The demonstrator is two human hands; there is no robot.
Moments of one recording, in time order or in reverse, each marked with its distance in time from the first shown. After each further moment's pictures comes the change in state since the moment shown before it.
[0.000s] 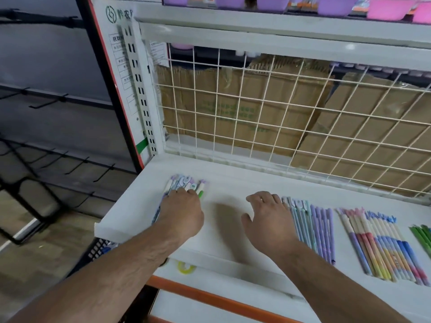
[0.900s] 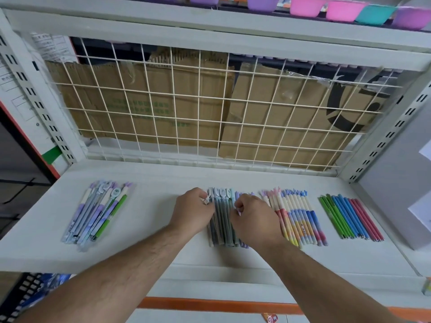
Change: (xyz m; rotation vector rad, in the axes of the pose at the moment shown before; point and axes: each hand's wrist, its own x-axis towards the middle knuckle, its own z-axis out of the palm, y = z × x) left_hand -0.006 0.184 -0.018 -0.977 -0.135 -0.016; right_hand -0.040 0.128 -0.035 0.236 -0.028 0.315
